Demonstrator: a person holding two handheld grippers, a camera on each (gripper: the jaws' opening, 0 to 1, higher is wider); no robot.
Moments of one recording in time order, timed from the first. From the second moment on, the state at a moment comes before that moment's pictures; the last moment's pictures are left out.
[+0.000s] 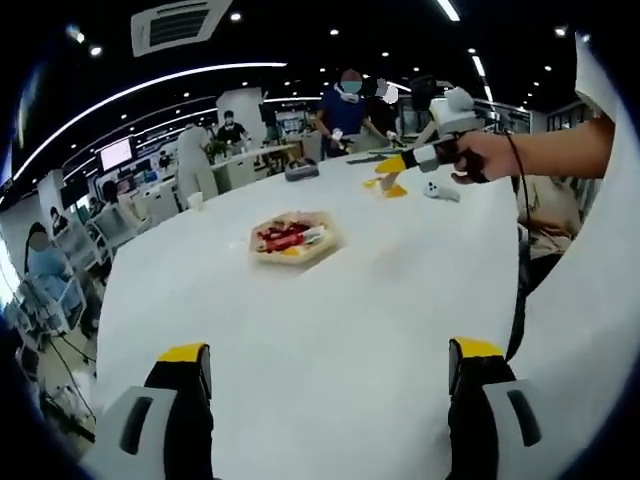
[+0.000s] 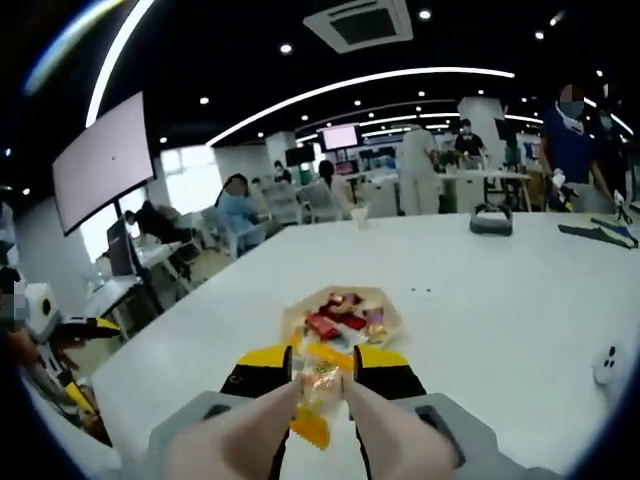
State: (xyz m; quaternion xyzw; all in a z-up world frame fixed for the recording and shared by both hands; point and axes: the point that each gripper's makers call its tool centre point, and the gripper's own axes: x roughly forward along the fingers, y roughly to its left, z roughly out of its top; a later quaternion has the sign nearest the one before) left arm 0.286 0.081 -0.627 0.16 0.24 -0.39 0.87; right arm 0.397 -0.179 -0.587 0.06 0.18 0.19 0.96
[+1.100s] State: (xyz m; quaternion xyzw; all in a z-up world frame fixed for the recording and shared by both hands) left arm 0.274 0.065 -0.614 0.14 0.24 -0.38 0.88; right arm 0.429 -0.193 -0.565 0.02 0.18 0.21 0.96
